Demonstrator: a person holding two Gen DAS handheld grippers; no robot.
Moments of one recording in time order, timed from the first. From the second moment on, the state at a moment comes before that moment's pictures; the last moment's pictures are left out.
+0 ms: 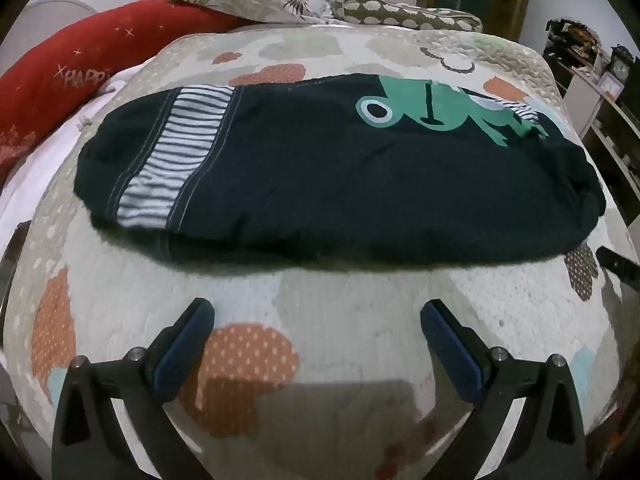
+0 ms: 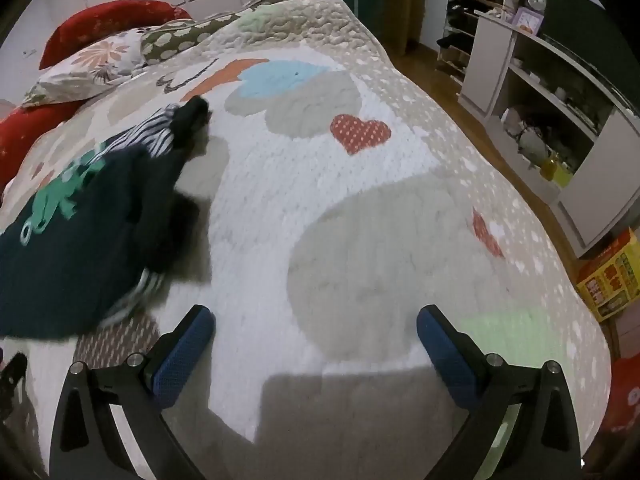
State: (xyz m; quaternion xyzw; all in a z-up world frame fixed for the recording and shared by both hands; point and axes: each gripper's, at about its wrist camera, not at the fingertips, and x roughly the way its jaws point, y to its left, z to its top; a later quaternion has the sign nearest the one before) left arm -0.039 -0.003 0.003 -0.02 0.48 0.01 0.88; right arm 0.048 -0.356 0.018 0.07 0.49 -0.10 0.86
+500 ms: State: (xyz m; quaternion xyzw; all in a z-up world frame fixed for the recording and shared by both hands) left arm -0.076 -0.010 0.045 -0.01 0.44 0.00 0.90; right arm -0.054 -0.286 0.017 0.06 0.48 -0.04 0.87
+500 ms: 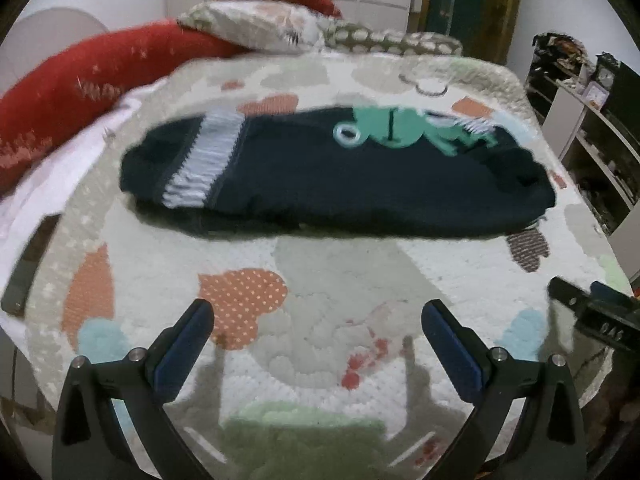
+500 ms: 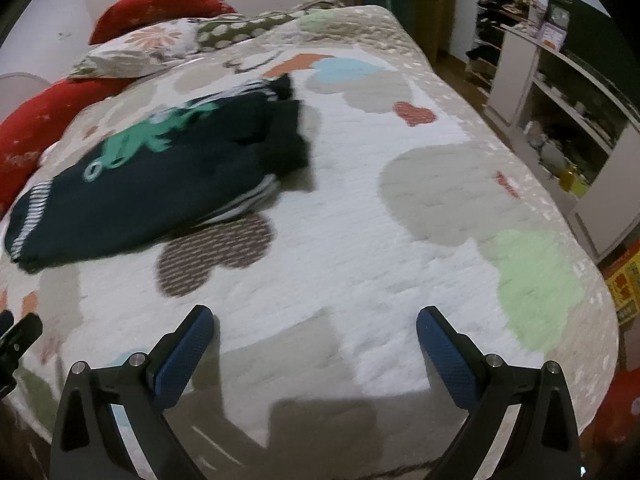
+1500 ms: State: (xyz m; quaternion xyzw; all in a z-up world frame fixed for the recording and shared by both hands) left arm -0.077 -0.018 -0.002 -0.02 0.49 0.01 0.87; right arm -0.071 -0.258 0.008 0.00 0.46 -0.04 0.89
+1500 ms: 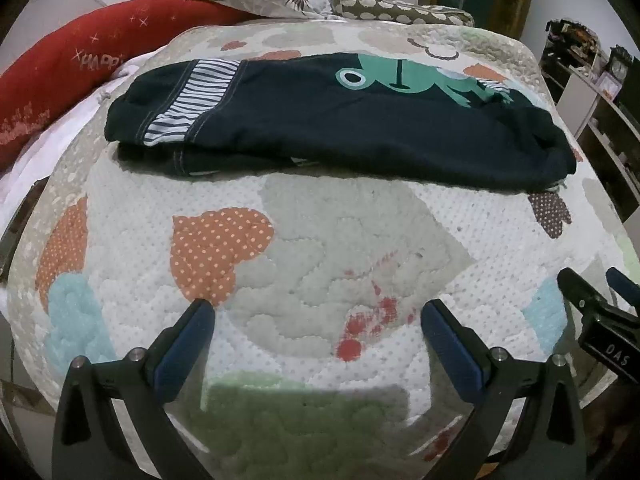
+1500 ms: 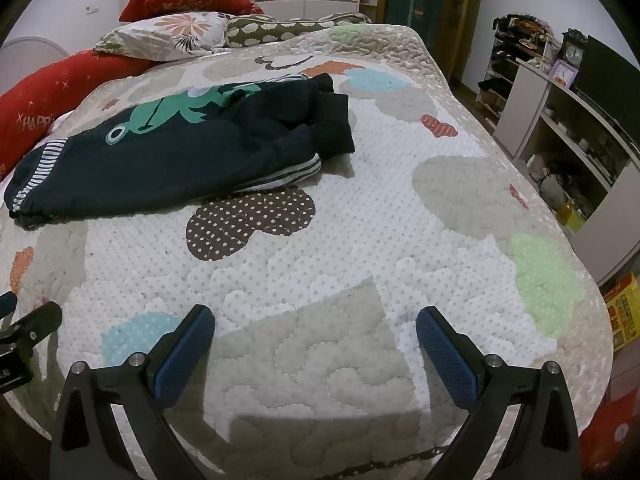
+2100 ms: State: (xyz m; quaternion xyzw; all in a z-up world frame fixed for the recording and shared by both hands) left arm -0.080 -0.023 -0.005 0.01 0.46 0.02 0.89; right arm -0.076 -0.257 0.003 0.00 0.44 -0.04 0.90
